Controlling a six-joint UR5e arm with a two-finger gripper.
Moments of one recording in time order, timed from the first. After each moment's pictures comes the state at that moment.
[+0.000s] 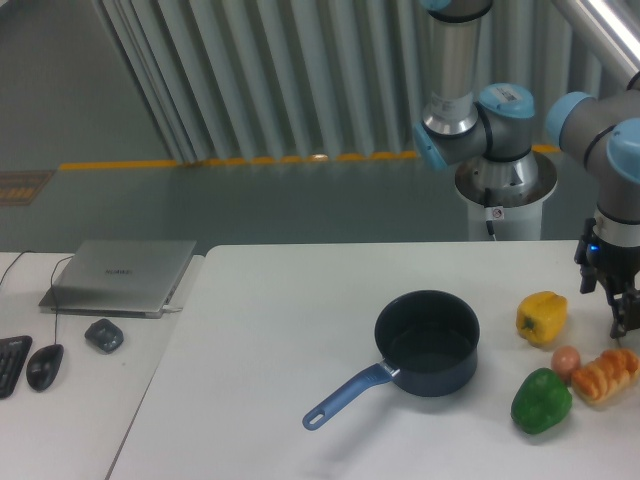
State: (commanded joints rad) arm 2.57 -1.79 -1.64 -1.25 1.48 1.63
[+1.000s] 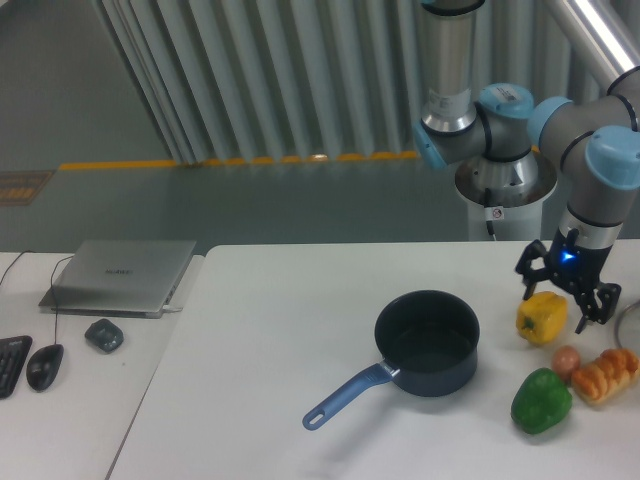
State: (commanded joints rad) arm 2.54 -1.77 -1.76 -1.17 1.25 0.83
